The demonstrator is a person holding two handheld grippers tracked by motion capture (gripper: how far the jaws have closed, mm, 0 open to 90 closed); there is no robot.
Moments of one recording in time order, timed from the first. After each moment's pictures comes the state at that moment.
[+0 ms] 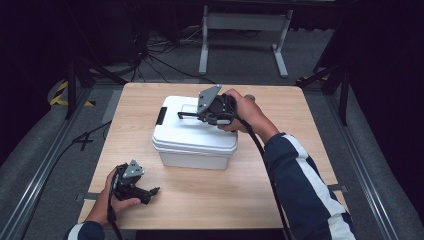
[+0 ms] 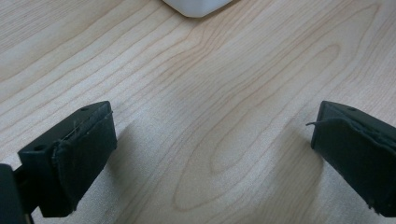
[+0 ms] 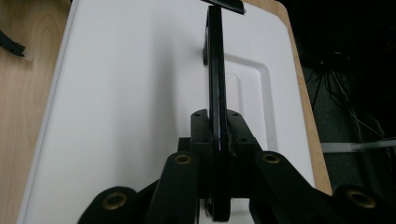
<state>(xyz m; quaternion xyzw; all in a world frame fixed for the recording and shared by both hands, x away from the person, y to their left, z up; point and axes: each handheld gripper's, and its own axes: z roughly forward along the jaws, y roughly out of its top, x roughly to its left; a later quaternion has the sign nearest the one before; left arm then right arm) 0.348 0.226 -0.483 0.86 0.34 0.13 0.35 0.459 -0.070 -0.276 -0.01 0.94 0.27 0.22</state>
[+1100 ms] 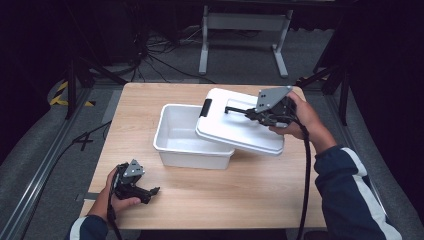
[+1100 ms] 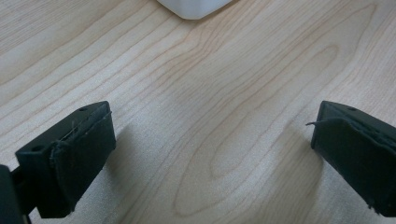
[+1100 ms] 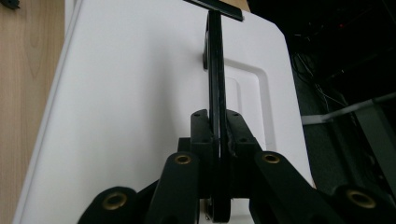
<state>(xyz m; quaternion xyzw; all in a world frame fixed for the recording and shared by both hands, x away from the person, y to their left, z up) 0.350 0.226 -0.483 0.87 0.34 0.12 0.35 0.428 -0.199 -0.250 0.05 0.92 0.29 0.27</state>
